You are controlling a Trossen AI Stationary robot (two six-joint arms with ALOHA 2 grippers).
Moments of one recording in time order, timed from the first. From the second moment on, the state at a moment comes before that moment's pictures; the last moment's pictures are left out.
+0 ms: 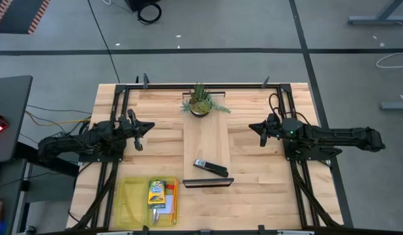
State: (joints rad) left arm 0.11 0.01 0.01 0.07 -0.22 0.06; right arm -0.17 0.32 0.02 0.02 0.22 0.44
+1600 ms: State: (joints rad) left arm 0.11 0.01 0.01 0.07 -0.22 0.06; right arm -0.17 0.32 0.02 0.02 0.22 0.44
